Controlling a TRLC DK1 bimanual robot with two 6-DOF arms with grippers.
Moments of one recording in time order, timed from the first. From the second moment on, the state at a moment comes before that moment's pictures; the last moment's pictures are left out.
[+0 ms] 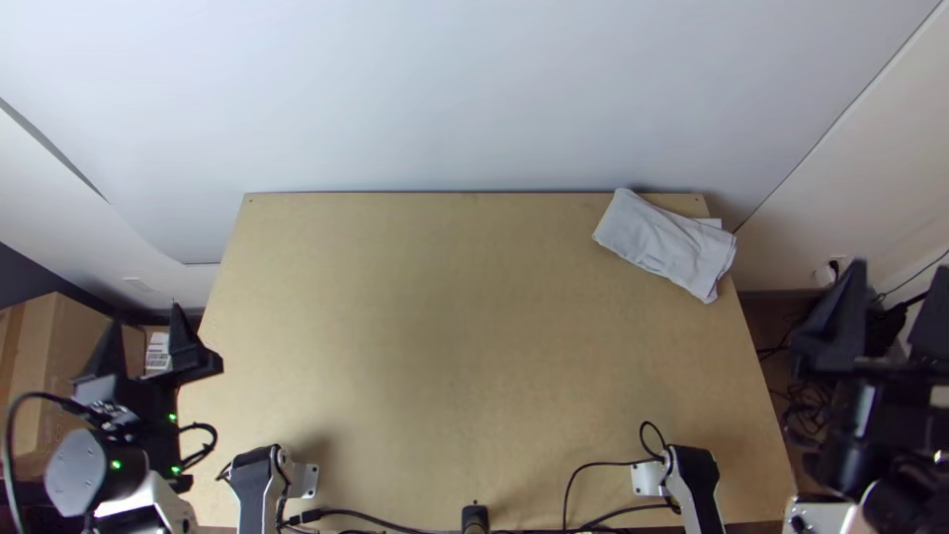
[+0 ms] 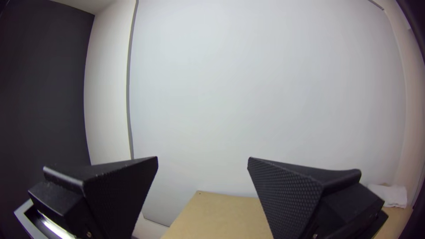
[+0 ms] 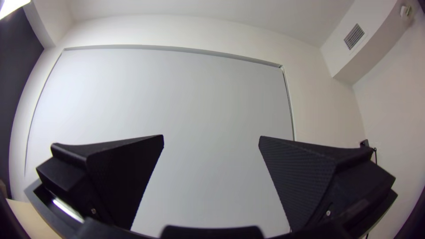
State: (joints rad) left arm 0.33 0.21 0.87 -0.49 -0.06 0.02; right arm -0.12 0.37 1.01 0.07 -0.07 -0.01
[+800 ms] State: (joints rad) left arm 0.30 0.01 0.06 -0.01 -0.04 0.02; right arm 0.01 -0.01 0.01 0.15 -0.06 0.02
